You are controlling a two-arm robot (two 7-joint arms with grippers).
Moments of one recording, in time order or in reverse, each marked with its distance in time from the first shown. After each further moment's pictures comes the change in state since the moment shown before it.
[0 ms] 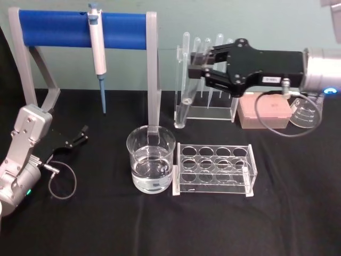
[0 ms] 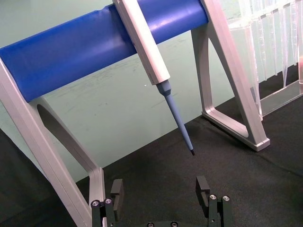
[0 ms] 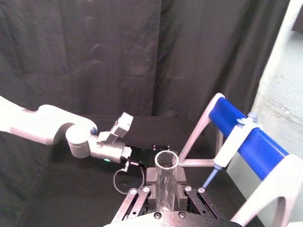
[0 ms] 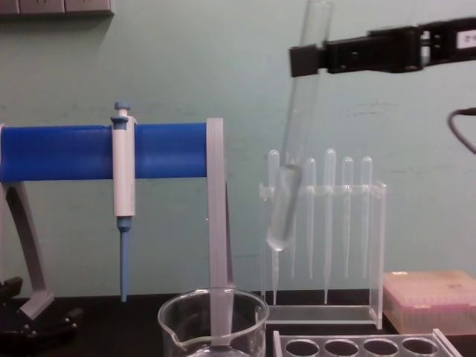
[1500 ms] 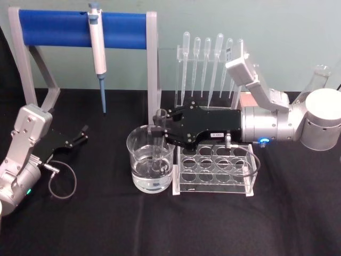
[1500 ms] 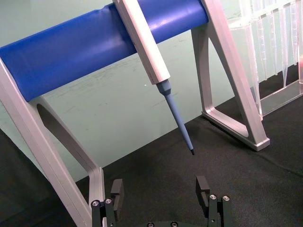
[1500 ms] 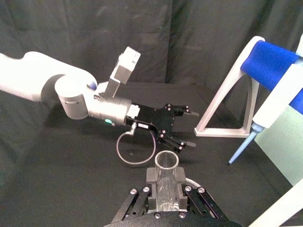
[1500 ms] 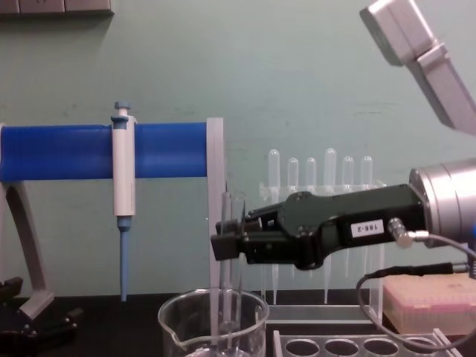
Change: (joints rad) left arm 0.000 0.000 0.000 0.000 0.000 0.000 0.000; right arm 0.007 -0.188 -0.202 0.297 -0.158 -0.200 0.005
